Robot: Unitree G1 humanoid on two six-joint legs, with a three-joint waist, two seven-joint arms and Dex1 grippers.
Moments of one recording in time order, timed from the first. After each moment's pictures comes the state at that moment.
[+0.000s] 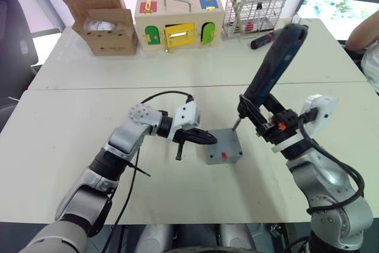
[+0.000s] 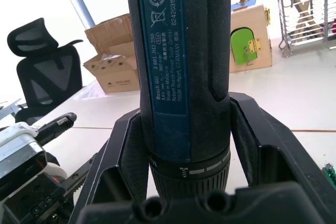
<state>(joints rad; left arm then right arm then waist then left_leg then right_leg) -0.64 0.39 -0.38 0.09 -0.25 0.30 -1.28 -0.04 -0.25 -0.21 -0.83 0.51 0.68 0.27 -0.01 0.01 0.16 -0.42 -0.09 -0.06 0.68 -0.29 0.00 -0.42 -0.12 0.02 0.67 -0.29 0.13</state>
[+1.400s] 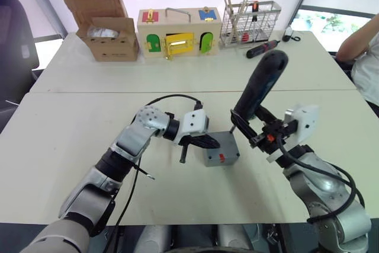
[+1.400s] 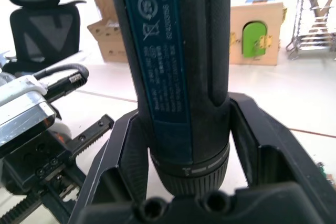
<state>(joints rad) -0.66 0.37 -0.45 0.10 -0.14 0.24 -1.26 0.04 -0.39 -0.07 -0.82 0.44 0.64 0.27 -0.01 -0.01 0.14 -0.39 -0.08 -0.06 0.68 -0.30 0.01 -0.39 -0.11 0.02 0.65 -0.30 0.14</state>
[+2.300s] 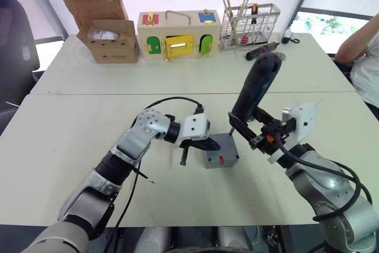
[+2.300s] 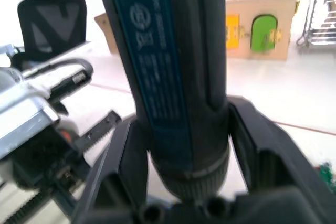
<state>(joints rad) -0.63 0.37 -0.47 0.07 -0.12 0.22 -1.24 0.03 -0.44 -0.09 -0.85 0.50 0.72 0.27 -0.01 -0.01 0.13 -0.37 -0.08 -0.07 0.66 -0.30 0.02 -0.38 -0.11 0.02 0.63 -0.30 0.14</state>
